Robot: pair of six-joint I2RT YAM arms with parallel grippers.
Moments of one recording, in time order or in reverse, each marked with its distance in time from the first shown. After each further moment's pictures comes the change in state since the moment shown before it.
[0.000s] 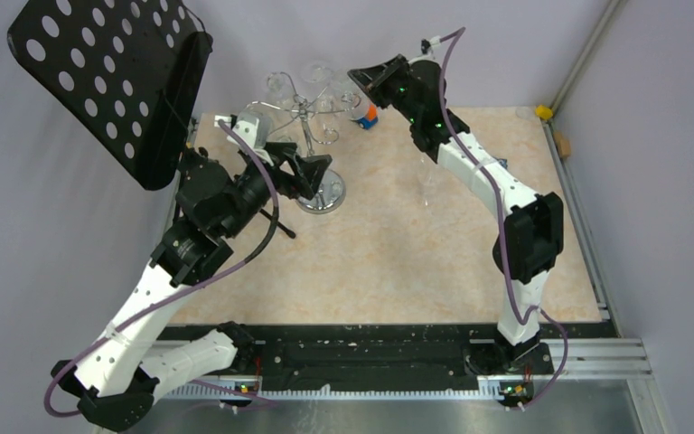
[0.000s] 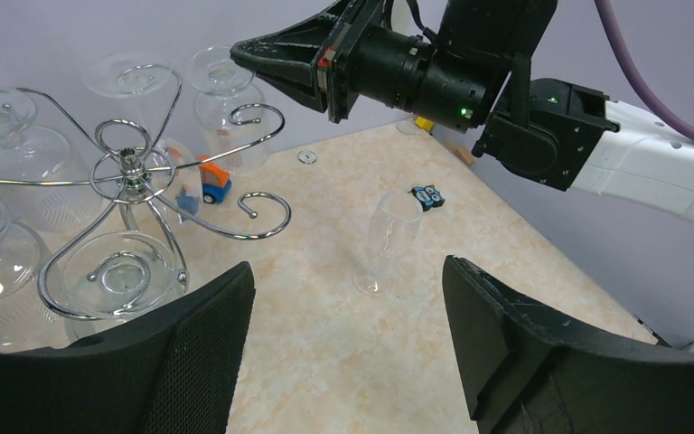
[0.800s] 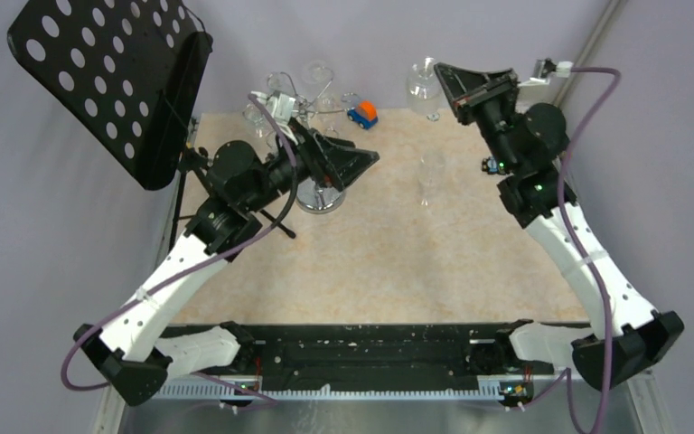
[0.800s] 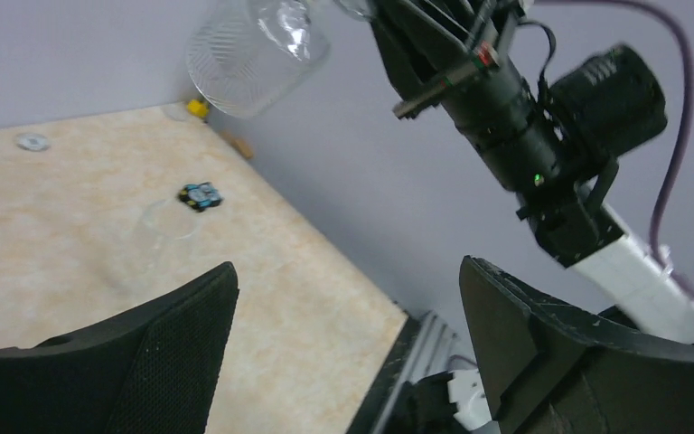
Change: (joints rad) left arm 0.000 0.154 0.032 0.196 0.346 -0.357; right arm -0.087 -0.665 -0.465 0.039 0.157 -0.008
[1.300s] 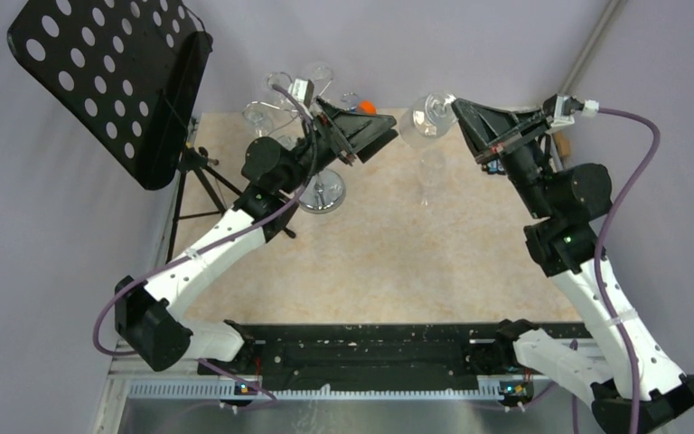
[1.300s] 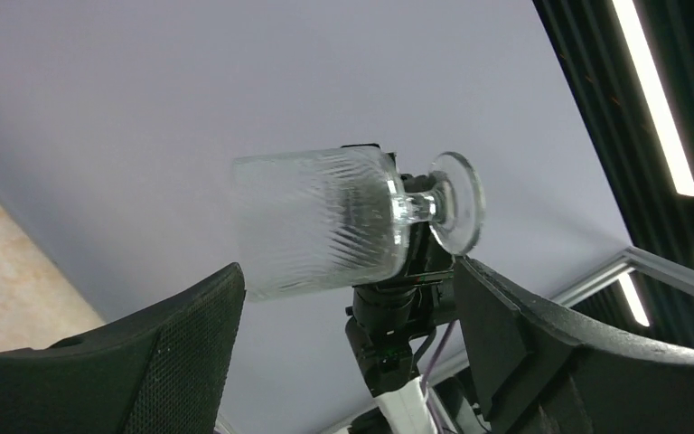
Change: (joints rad) left arm -0.001 0.224 -0.059 0.580 0.071 -0.744; right arm -0.014 -0.341 -0.260 0.141 -0.229 0.285
